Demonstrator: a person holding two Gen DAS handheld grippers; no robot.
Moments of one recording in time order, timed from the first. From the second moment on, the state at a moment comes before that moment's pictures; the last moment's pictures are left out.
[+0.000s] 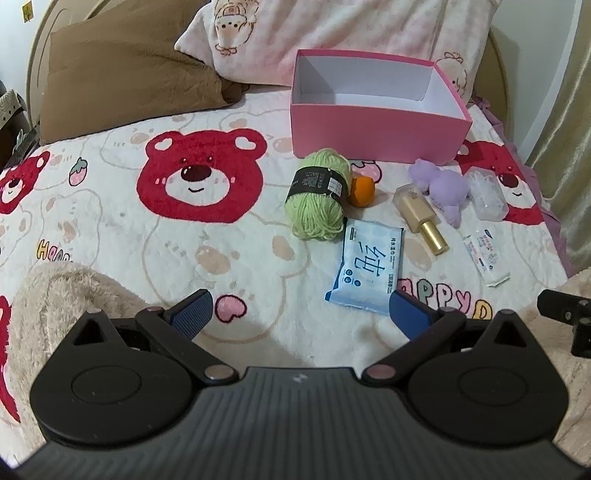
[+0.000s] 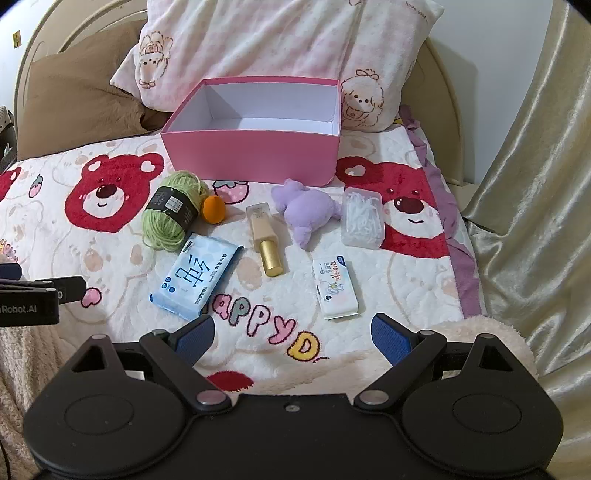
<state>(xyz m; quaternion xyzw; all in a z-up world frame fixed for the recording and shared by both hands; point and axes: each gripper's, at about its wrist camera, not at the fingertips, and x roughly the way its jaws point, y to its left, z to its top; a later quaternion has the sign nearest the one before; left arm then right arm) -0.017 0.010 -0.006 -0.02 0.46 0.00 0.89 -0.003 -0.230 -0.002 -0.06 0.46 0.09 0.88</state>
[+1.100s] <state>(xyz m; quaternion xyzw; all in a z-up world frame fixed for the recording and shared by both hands) -0.033 0.015 0.015 -0.04 0.43 -0.01 0.90 -0.009 -0.232 0.004 -0.07 0.44 0.10 0.89</state>
